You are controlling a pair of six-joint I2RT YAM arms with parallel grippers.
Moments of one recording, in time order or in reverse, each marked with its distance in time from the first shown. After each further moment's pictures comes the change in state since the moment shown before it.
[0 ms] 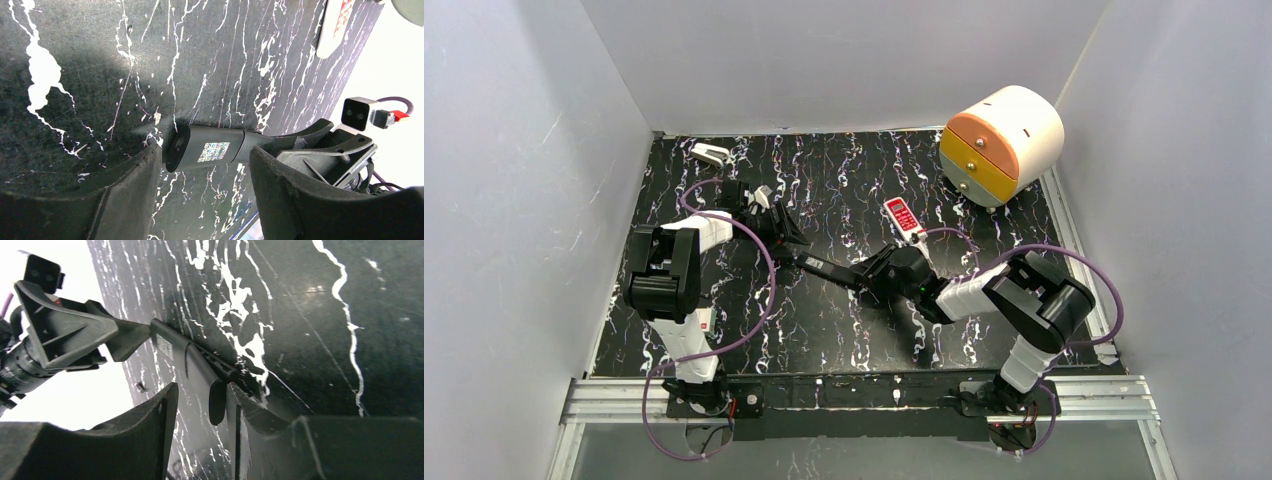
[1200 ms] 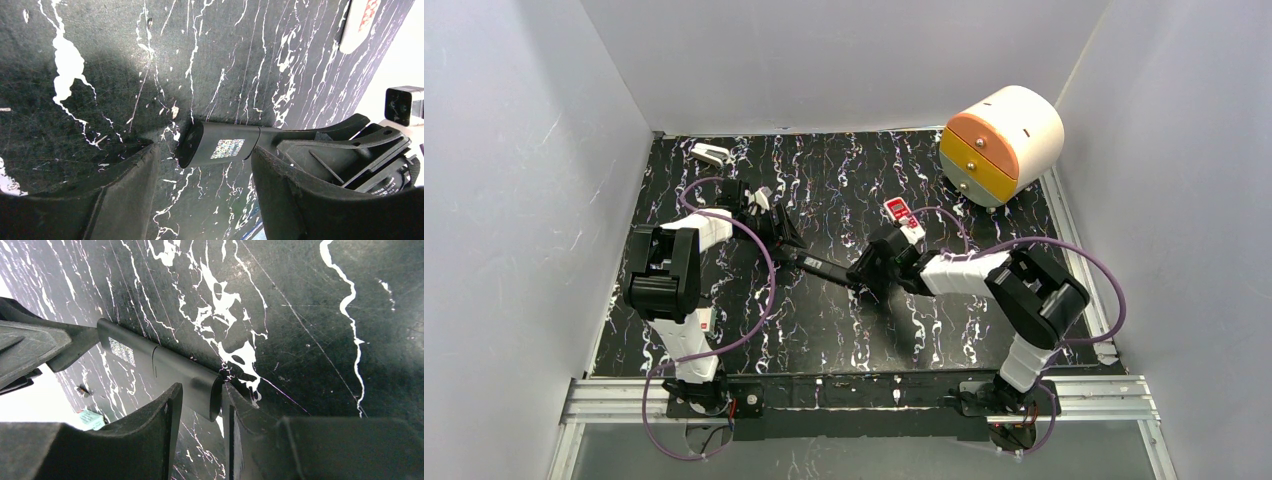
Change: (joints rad) left arm 0.000 0.000 0.018 -0.068 -0.048 0.070; right arm 0.002 0.026 0.279 -0.540 -0.022 -0.136
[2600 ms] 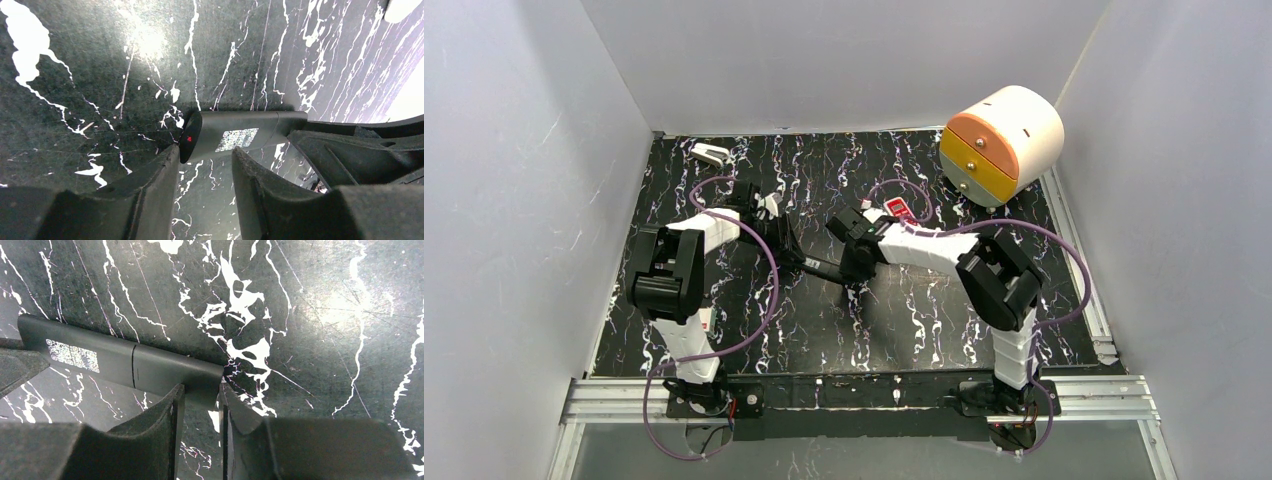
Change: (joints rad) left arm -0.058 0.002 0.012 -0.091 -0.064 0.091; right arm 0.084 0.226 0.521 -0.667 0.129 -0.185
